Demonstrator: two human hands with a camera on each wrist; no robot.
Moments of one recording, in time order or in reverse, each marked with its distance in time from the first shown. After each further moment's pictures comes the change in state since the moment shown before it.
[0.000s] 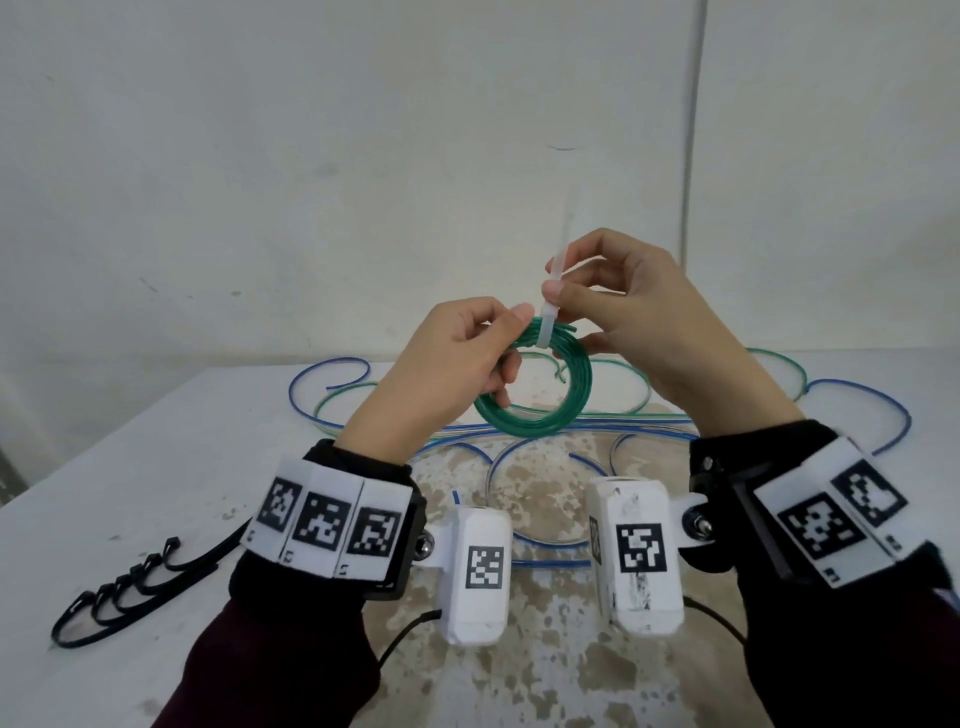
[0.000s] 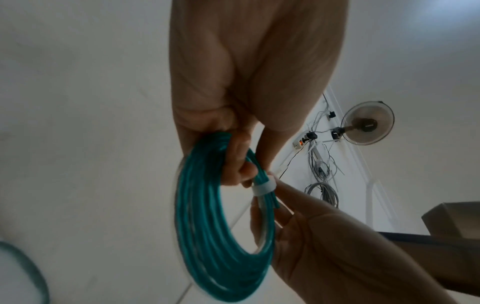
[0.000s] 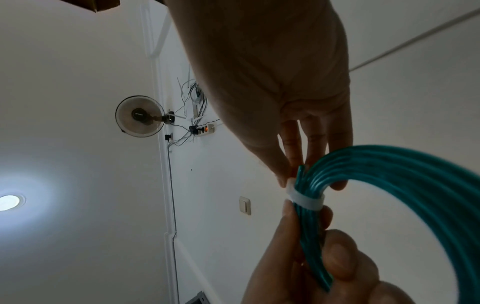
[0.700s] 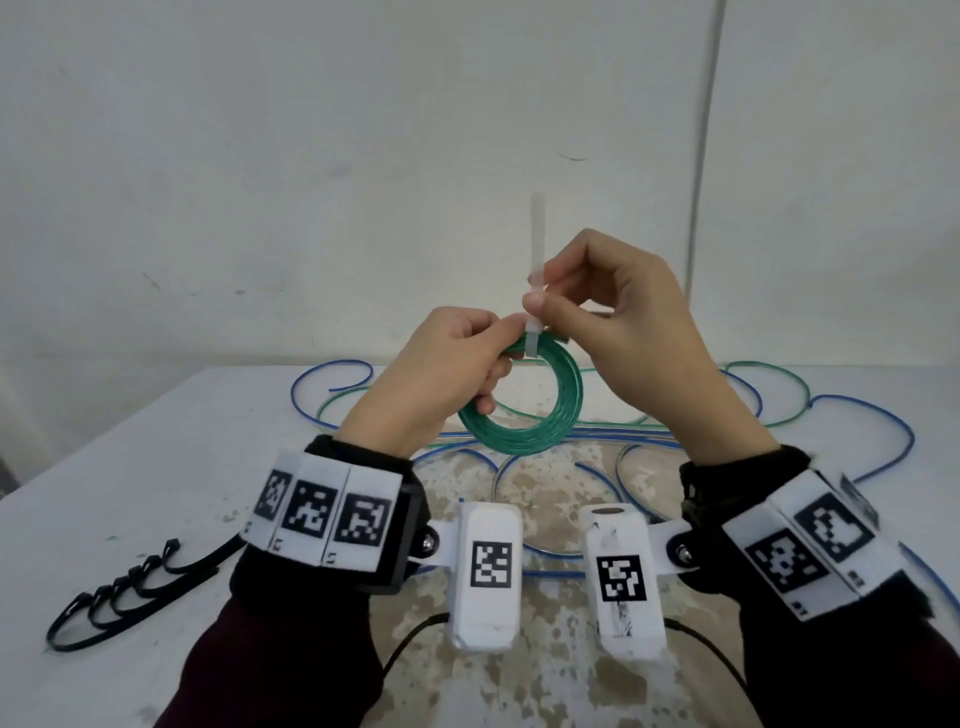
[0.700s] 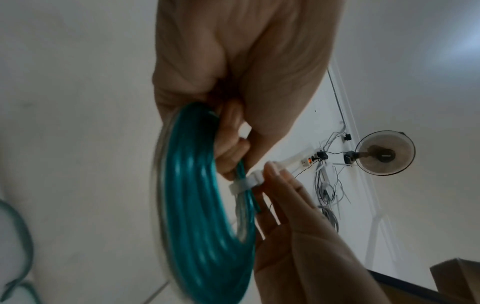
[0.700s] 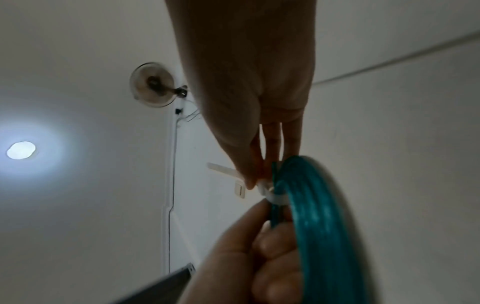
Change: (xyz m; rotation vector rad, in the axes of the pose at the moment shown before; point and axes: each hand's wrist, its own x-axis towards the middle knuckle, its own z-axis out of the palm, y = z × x) left_hand 0.005 -0.005 -0.012 -0.058 0.051 -0.095; right_hand -0.002 -0.003 0.022 -0.197 0.051 -0.311
